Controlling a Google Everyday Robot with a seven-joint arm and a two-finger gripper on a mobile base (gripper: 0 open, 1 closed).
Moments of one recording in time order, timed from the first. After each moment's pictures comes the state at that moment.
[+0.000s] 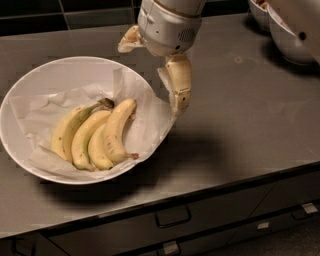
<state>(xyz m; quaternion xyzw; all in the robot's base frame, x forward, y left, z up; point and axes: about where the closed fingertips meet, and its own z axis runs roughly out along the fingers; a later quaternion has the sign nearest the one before) 0.493 0.011 0.976 -0.88 0.45 0.05 0.16</state>
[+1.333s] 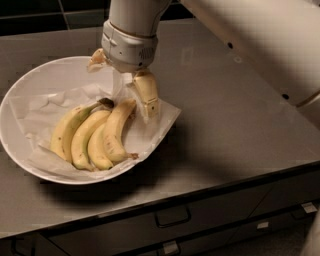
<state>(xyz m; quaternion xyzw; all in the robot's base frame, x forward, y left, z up) 0.503 0.076 0.932 -0.91 0.38 0.09 0.13</state>
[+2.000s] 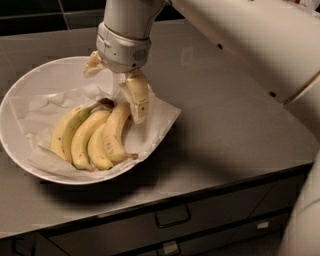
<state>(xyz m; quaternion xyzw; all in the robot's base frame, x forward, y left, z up) 0.514 0.090 0.926 -0.91 0.37 0.09 0.14</state>
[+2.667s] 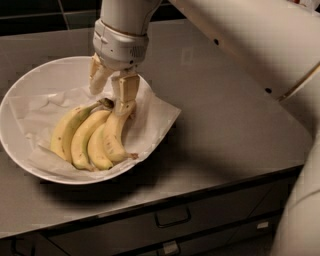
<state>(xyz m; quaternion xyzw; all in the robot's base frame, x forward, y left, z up) 0.506 0.095 0.932 -0.91 0.37 0.11 0.14</state>
